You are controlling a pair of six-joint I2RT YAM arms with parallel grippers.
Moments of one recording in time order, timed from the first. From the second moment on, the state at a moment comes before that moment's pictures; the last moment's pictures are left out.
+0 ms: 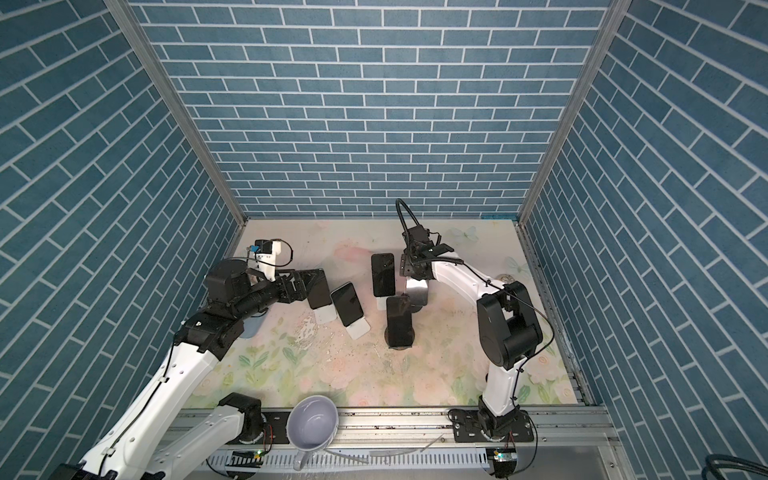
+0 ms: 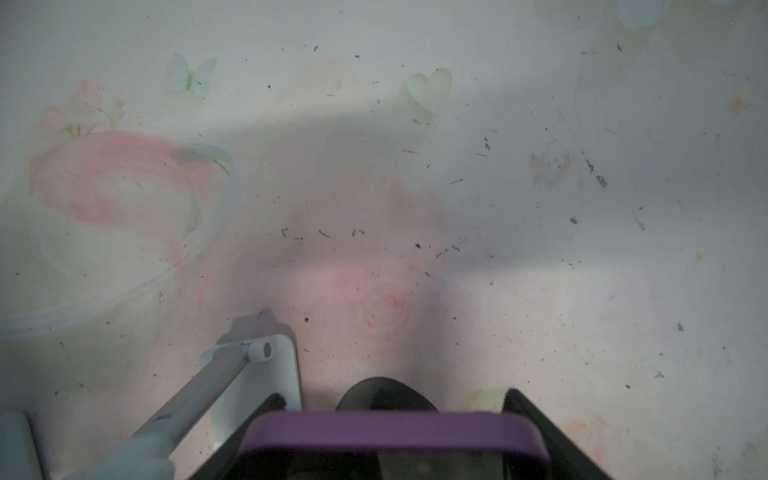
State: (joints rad) left arm -0.26 0.88 0.84 -0.32 0.36 -0.39; right arm 0.56 1.84 1.41 -0.60 0.19 0.51
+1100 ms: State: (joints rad) left arm -0.26 0.88 0.84 -0.33 0.36 -0.39; right arm 0.51 1.67 1.47 -0.66 0.25 0.44
